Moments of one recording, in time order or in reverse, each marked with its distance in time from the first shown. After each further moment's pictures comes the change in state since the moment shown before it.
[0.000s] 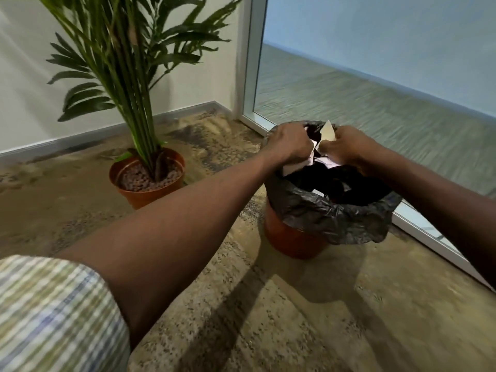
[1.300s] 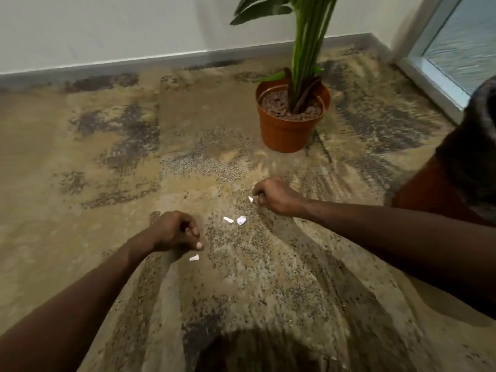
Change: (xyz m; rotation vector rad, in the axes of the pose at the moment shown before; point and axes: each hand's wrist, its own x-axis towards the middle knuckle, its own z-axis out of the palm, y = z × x) left_hand -0.380 -0.418 -0.014 -0.159 -0.197 -0.712; right_hand -0.135 -0.135 0.376 -0.131 -0.747 -0.849
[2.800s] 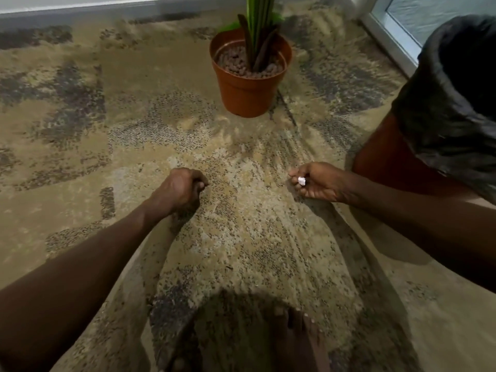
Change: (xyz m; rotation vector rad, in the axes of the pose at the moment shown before) left_hand 0.063 0.080 0.058 0.232 0.312 0.339; right_hand -0.108 0.121 -0.034 1.426 -0.127 0.817
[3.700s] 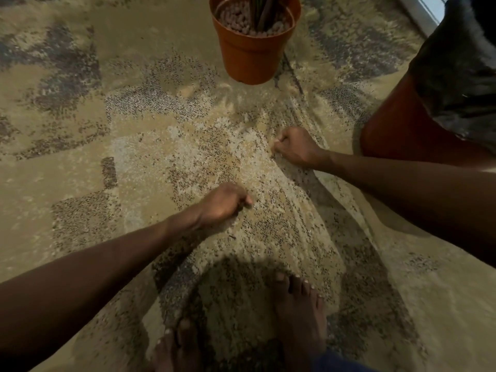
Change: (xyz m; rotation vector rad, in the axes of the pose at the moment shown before) left_hand -0.070 0.083 0.047 -0.881 -0.468 -0.274; right_hand 0.028 0.015 0.036 -1.124 0.334 -0.680
